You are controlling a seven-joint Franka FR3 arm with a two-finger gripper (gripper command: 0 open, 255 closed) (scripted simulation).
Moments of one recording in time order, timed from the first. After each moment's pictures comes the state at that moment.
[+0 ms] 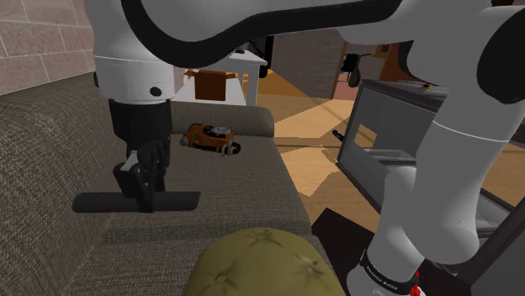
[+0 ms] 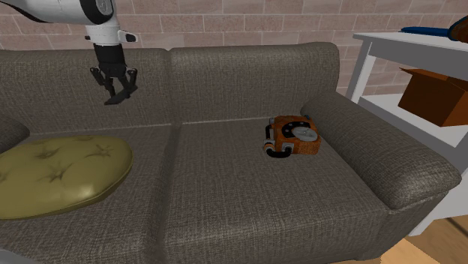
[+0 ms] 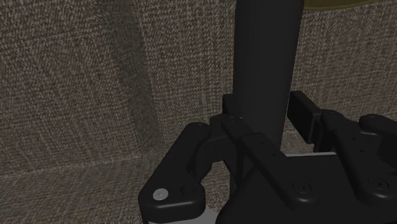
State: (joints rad) arm 0.45 0.00 0.35 -1.80 0.09 1.80 0.02
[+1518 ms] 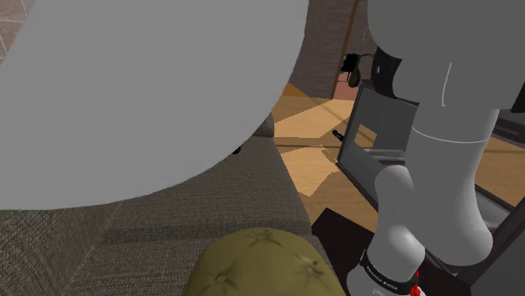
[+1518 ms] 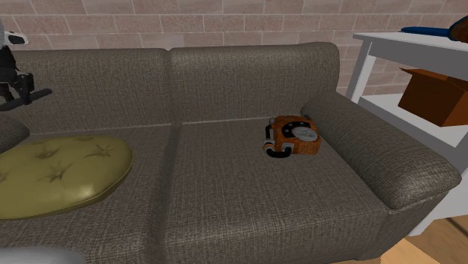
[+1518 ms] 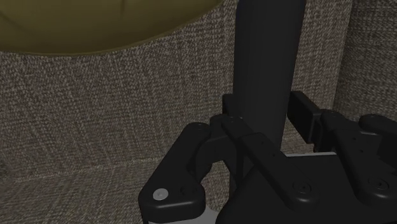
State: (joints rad) arm 0.77 0.21 0.61 -1.58 -0.05 1.80 0.62
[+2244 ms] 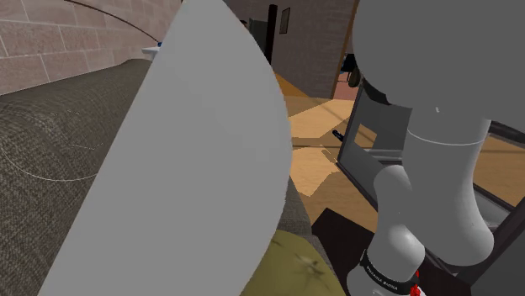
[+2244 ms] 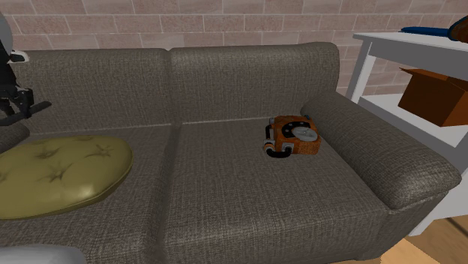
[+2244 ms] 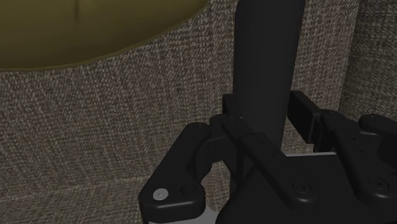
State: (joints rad) arm 0.81 0.26 0.61 -1.64 -0.09 1.91 0.67
